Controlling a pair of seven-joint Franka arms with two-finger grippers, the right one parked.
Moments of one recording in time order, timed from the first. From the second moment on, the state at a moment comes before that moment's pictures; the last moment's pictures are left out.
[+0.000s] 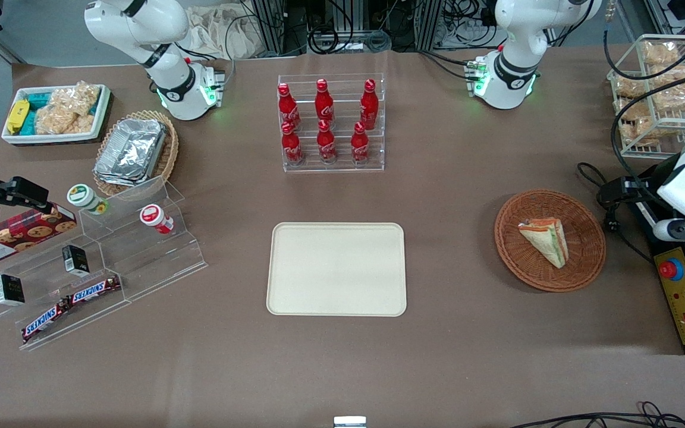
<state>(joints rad) 0.10 0.24 -0.21 -1.30 0.11 1.45 -0.04</state>
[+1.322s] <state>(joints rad) 0.18 0.25 -0.19 -1.48 0.11 1.53 -0.05</state>
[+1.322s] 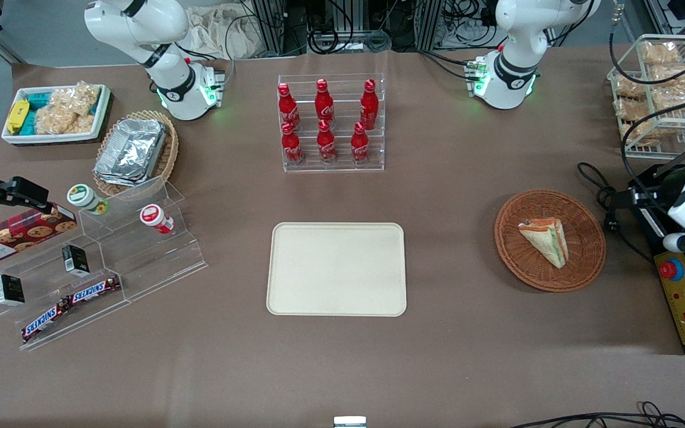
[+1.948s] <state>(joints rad) 0.17 0.23 -0.20 -1.96 0.11 2.10 -0.36</state>
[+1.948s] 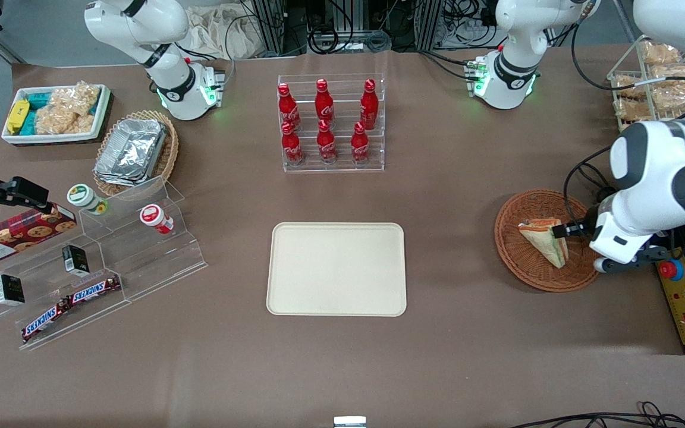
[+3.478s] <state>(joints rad) 0.23 0.29 -0.20 -2.18 0.10 2.46 -0.61</state>
